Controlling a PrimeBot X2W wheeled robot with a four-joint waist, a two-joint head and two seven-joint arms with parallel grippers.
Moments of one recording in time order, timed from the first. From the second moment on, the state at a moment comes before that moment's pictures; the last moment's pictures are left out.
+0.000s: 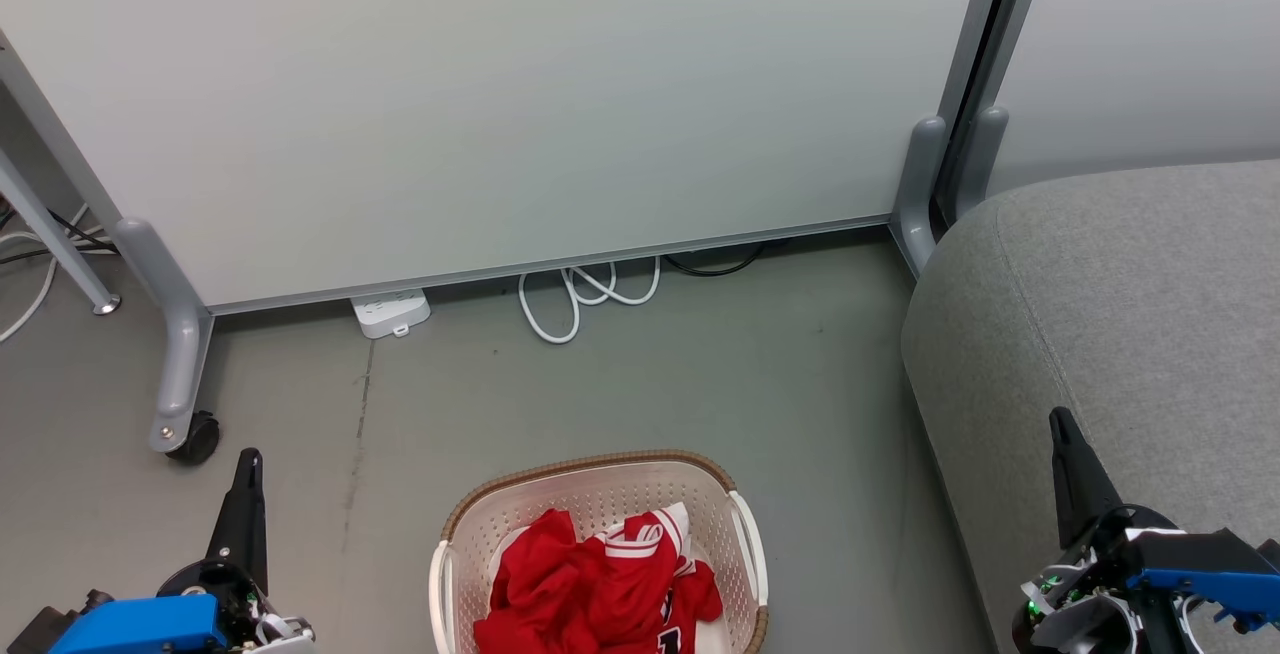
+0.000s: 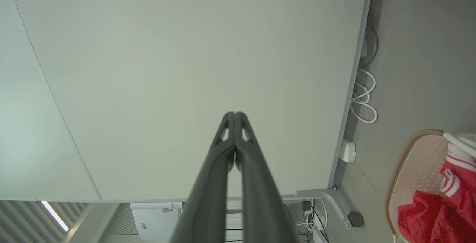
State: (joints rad) left arm -0.10 0.05 0.11 0.25 -1.61 -0.13 0.11; right arm -0.10 -0.05 -0.11 0.25 1.61 0.13 0.11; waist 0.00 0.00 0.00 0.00
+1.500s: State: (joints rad) left arm -0.07 0.03 0.09 0.29 -1.60 -0.13 0.08; right arm -0.06 -0.05 -0.09 0.28 1.59 0.13 0.08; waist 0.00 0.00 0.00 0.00
